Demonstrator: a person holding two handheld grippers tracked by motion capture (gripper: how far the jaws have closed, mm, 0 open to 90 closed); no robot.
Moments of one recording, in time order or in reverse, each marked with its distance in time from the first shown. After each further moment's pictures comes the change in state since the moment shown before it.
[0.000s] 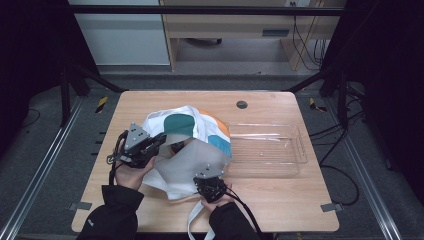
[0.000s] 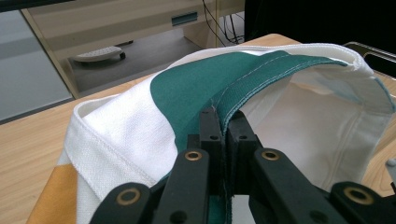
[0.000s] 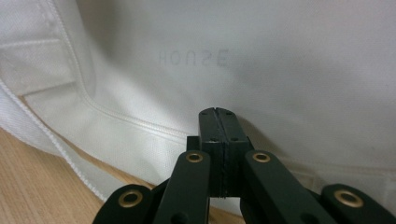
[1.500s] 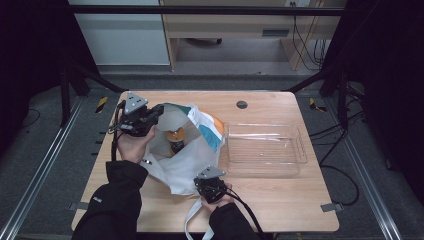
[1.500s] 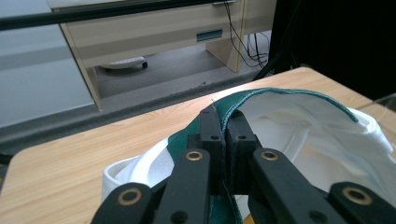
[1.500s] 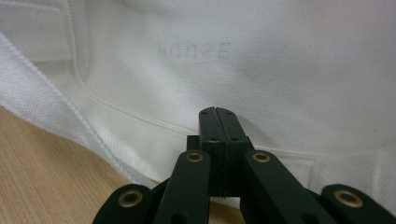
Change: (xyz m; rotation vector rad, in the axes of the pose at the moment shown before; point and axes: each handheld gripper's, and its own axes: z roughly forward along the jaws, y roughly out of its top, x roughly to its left) left arm 0.032 0.057 0.028 -0.036 0.090 -0.077; right arm -0.001 -0.004 0.002 0.002 0.006 0.024
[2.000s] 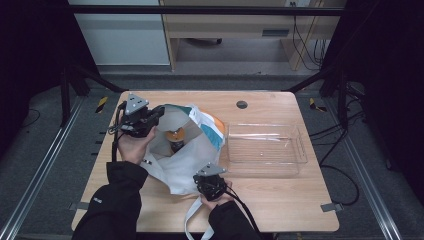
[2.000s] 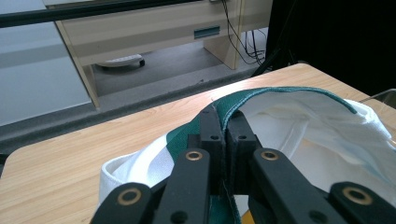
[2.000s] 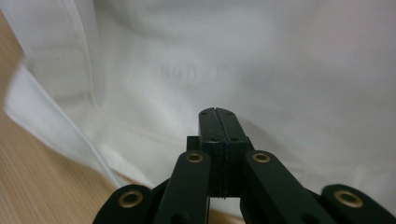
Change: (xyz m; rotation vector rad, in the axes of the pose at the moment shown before) left arm -0.001 -0.005 0.000 0.011 -0.008 0.017; right arm -0.001 0.014 -0.009 -0.043 -0.005 0.011
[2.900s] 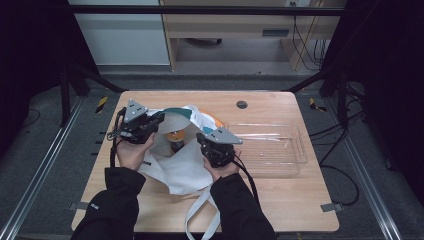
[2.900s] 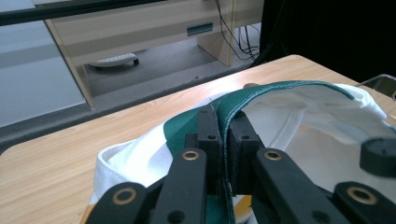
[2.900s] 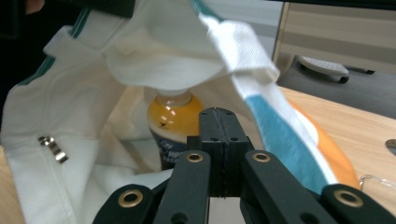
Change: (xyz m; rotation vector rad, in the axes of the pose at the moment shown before) left arm -0.002 -0.015 -0.005 0.006 -0.035 0.031; right arm -0.026 0.099 -0.054 -0.313 -0.106 0.008
